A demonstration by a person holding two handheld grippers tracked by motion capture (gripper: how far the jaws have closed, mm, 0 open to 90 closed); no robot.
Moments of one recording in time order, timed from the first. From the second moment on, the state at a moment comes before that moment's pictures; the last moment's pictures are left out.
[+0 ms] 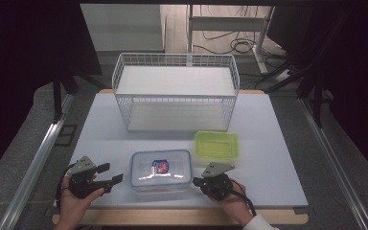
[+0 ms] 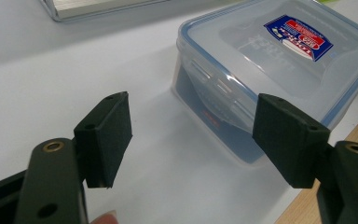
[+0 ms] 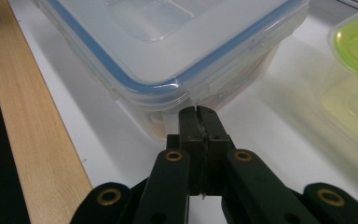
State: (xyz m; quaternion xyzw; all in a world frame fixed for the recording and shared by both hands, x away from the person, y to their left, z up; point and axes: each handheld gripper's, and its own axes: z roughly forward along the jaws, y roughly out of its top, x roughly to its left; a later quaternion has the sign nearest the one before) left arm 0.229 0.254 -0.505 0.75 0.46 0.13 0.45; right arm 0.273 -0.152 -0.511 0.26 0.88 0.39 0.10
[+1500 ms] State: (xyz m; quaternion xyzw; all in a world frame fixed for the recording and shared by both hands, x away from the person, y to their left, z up) left arm 0.237 0.248 -0.500 0.77 0.43 0.10 0.46; right arm 0.283 -0.180 -0.499 0.33 0.82 0.44 0.12
